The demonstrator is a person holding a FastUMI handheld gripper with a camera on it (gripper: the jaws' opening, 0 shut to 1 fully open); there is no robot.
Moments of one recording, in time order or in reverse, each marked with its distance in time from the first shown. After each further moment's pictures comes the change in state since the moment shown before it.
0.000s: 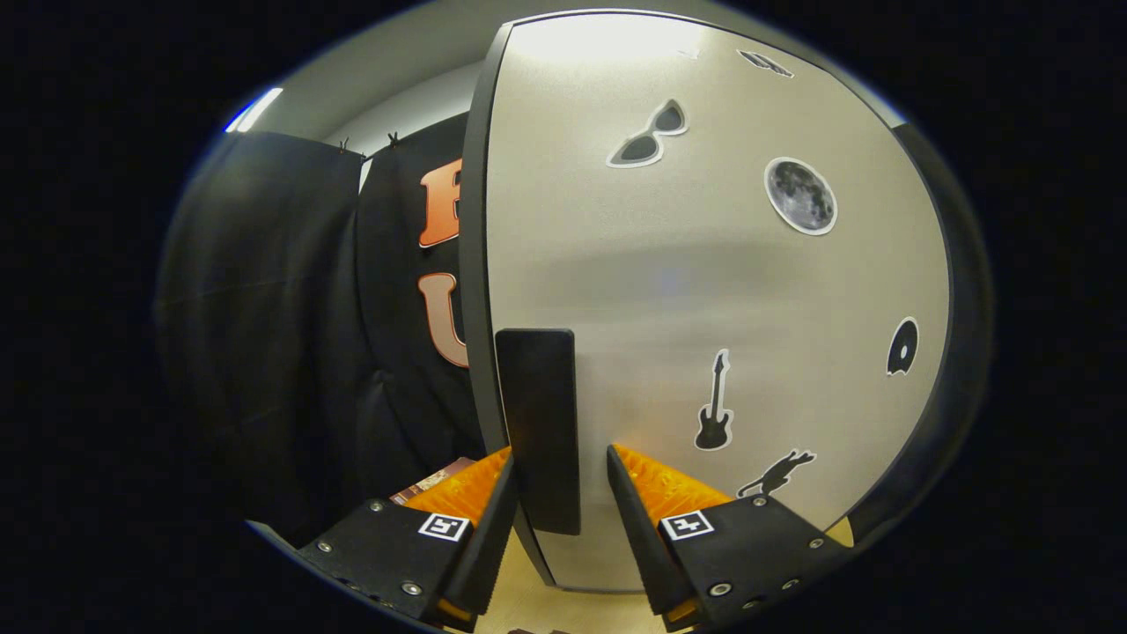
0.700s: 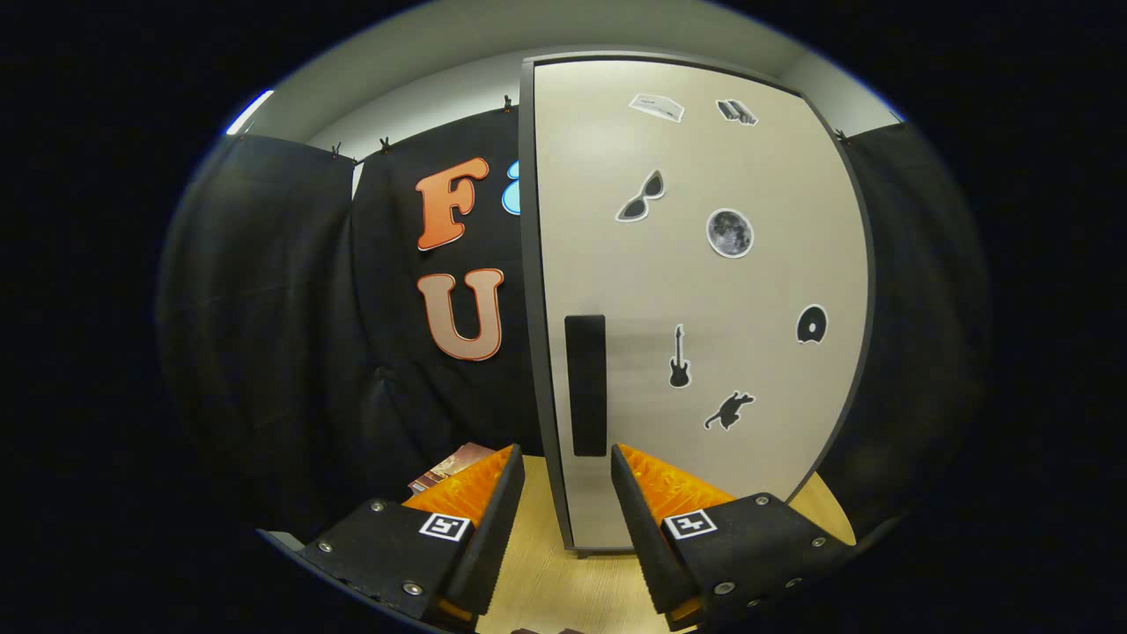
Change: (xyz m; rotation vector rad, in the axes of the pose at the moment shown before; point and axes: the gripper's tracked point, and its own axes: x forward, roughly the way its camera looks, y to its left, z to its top) arm -0.119 0.027 -0.006 0.015 0.019 -0.103
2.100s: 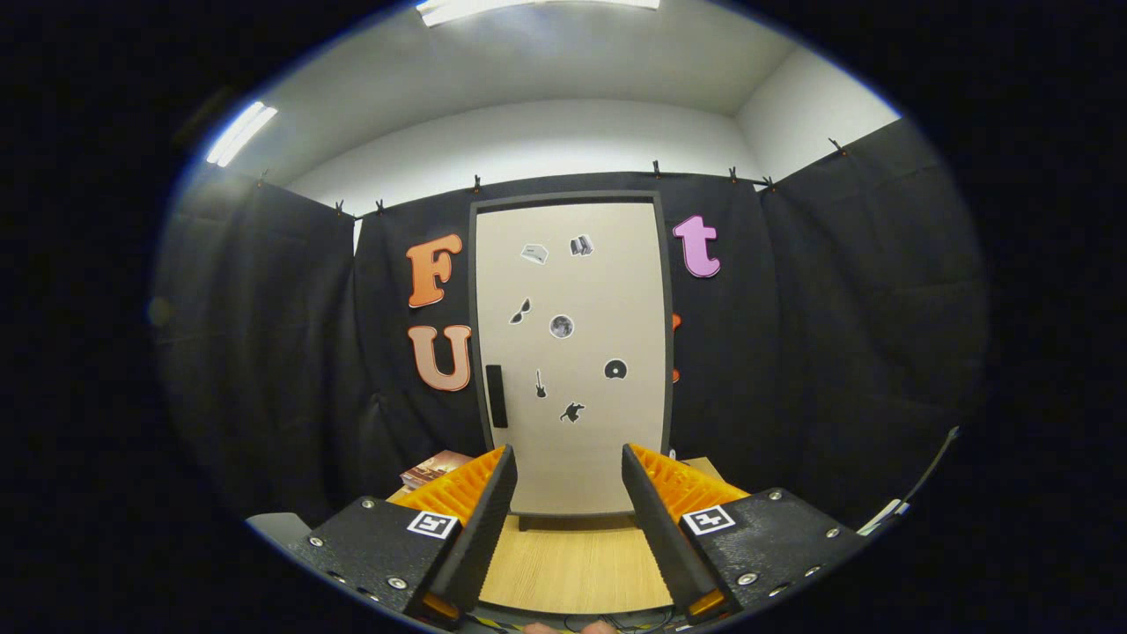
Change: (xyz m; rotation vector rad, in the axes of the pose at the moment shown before) arm -0.275 -0.146 0.044 0.014 -0.152 -0.074
